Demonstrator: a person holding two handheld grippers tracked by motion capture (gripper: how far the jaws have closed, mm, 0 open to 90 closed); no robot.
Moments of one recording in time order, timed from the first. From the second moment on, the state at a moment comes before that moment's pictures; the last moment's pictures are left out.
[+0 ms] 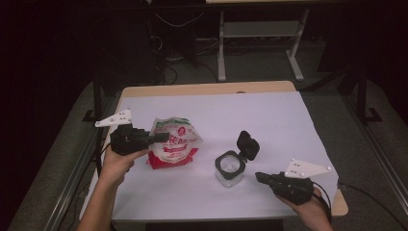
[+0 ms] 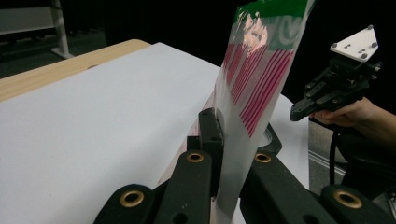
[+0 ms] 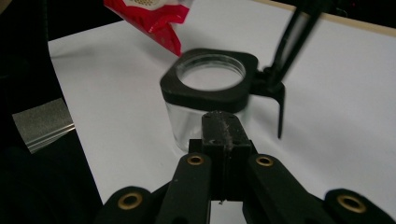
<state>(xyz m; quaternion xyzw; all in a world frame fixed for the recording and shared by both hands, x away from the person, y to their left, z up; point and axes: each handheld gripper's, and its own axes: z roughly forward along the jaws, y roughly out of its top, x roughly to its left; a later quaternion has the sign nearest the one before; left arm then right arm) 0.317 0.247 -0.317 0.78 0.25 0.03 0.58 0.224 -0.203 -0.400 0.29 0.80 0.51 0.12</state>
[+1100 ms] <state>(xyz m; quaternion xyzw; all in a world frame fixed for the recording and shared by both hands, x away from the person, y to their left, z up) 0.302 0.235 -0.289 0.76 0.21 0.00 0.61 0.278 -0.079 -0.386 0.25 0.82 0.50 0.13</state>
